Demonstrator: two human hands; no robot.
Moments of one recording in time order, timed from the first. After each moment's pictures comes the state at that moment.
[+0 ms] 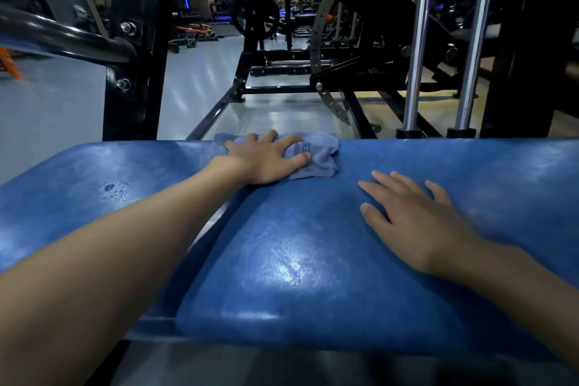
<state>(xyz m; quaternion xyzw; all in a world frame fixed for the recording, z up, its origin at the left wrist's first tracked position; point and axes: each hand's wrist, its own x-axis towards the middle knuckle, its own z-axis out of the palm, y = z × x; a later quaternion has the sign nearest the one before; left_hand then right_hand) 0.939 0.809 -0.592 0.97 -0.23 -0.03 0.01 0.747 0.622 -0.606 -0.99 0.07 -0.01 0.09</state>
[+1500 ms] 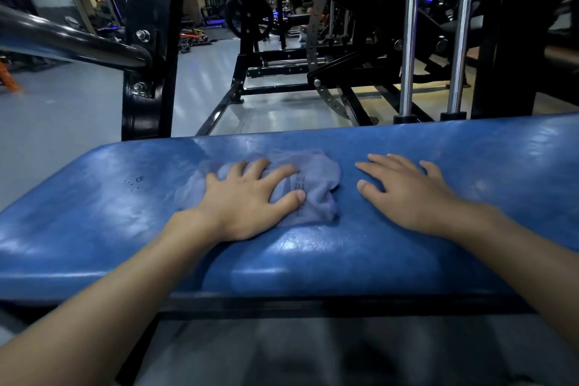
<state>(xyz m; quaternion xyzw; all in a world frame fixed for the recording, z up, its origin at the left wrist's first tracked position) 0.824 0.883 -0.601 0.97 -0.26 0.01 0.02 0.742 0.638 -0.606 -0.99 0.08 -0.02 0.11</state>
